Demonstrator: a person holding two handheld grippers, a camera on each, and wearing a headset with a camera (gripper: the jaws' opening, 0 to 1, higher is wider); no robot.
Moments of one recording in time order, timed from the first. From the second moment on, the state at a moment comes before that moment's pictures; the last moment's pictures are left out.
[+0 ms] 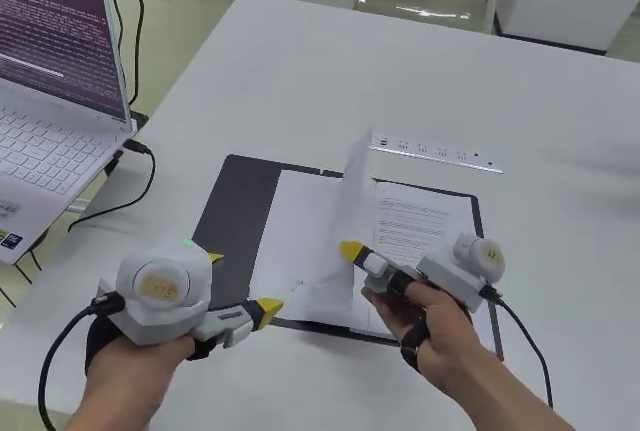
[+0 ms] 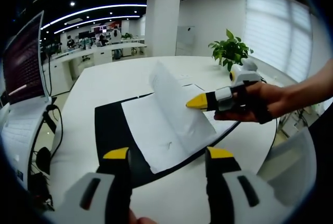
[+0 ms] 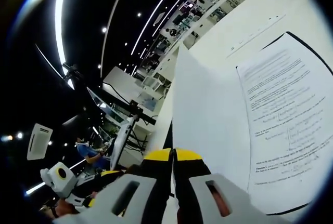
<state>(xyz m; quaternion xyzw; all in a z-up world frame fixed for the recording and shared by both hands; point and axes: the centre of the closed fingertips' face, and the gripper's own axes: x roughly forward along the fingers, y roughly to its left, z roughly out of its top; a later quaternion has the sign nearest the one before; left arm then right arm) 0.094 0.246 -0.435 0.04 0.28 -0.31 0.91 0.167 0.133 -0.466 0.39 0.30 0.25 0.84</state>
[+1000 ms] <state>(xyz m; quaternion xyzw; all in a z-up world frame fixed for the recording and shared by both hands) 0.094 0.275 -0.452 0.02 0.30 -0.29 0.91 0.181 0.188 -0.500 0.39 0.33 0.25 0.82</state>
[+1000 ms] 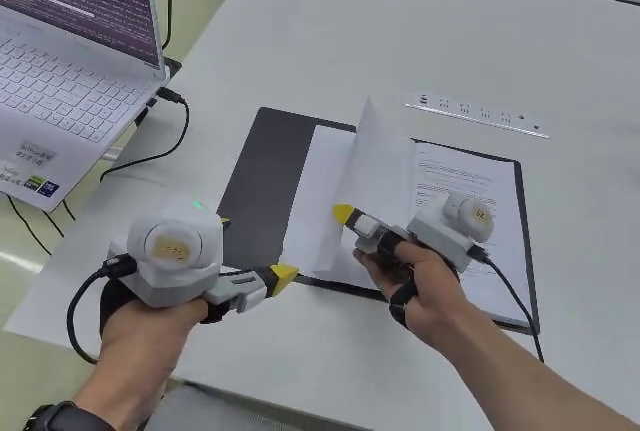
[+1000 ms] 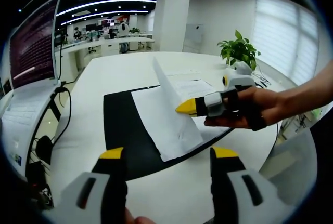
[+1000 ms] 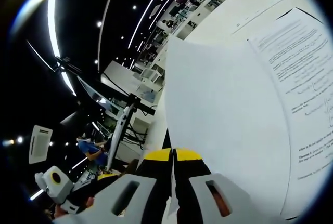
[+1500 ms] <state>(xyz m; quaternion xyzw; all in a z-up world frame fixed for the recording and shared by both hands) 0.095 0.279 -0.456 0.01 0.31 -0.29 0.91 0.188 0.208 -0.516 0.40 0.35 0.25 0.81</state>
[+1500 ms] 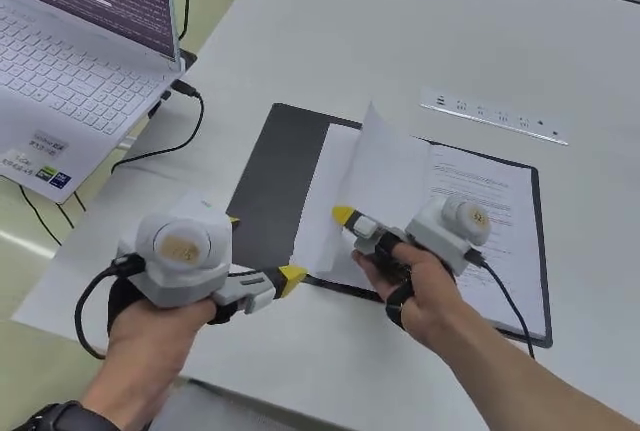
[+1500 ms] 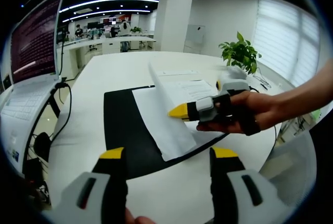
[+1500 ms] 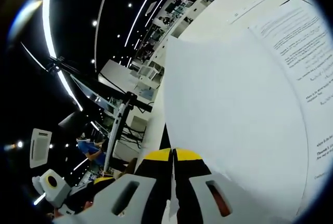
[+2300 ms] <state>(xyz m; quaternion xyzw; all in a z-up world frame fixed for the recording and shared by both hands) 0.092 0.291 -0.459 0.01 0.31 -0.28 0.91 0.197 0.226 -0.540 0.41 0.37 0.23 0.80</state>
